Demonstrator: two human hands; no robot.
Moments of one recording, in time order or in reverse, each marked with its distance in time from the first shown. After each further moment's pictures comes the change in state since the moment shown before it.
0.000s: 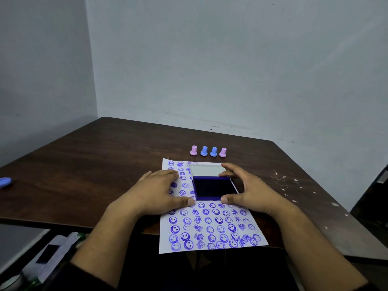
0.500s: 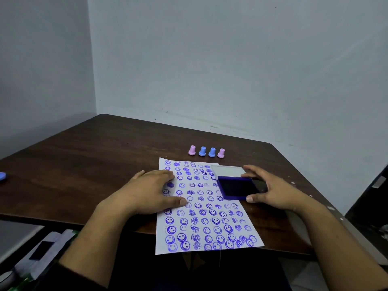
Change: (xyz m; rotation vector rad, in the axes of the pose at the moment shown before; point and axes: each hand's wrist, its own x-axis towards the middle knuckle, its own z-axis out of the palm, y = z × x) left_hand -0.005 -0.007 -0.003 0.005 -0.048 -0.010; right_hand -0.014 0.040 -0.049 -0.051 -0.074 0.198
